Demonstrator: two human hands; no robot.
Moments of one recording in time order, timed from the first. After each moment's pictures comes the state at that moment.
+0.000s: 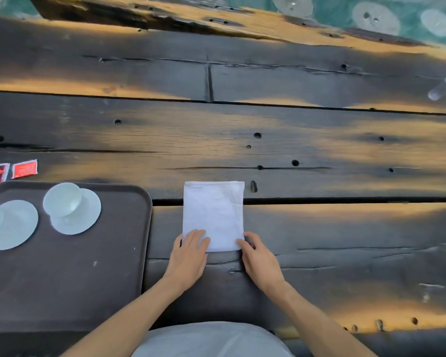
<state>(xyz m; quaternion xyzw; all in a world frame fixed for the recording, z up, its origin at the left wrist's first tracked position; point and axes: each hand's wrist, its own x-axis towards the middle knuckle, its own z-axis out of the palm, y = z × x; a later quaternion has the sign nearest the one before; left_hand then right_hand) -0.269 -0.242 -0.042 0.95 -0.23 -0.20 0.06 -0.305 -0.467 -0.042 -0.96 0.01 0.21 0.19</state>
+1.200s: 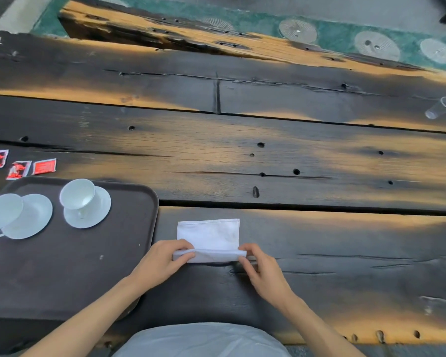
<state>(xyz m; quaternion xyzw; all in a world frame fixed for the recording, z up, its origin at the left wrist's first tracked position) -0.268 -0.177 -0.001 0.88 -0.17 -0.20 0.40 -0.329 -0.473 -0.003 -0.88 0.02 0.18 0.44</state>
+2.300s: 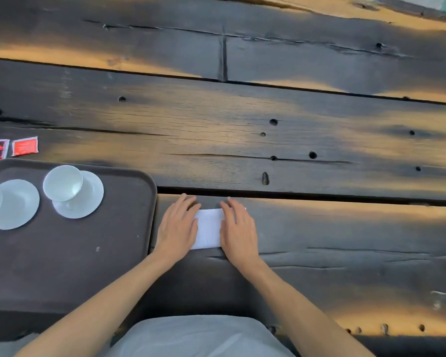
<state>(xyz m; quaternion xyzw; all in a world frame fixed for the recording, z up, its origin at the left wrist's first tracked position) -0.223 -0.217 -0.049 0.97 -0.13 -0.07 0.19 -0.247 -0.397 -0.050 -0.98 -0.01 0.05 0.21</state>
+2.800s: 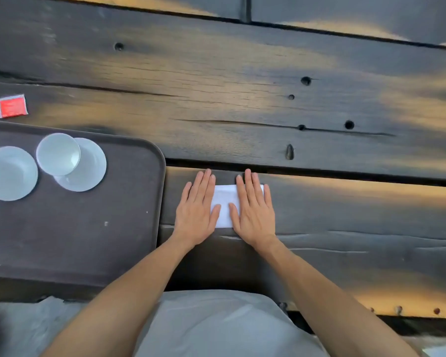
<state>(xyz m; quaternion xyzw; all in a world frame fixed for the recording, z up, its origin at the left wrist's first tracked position) -0.237 -0.224 -0.097 0.97 -0.14 -0.17 0.10 -0.251 -0.410 -0.104 -0.98 -0.07 0.13 0.10</state>
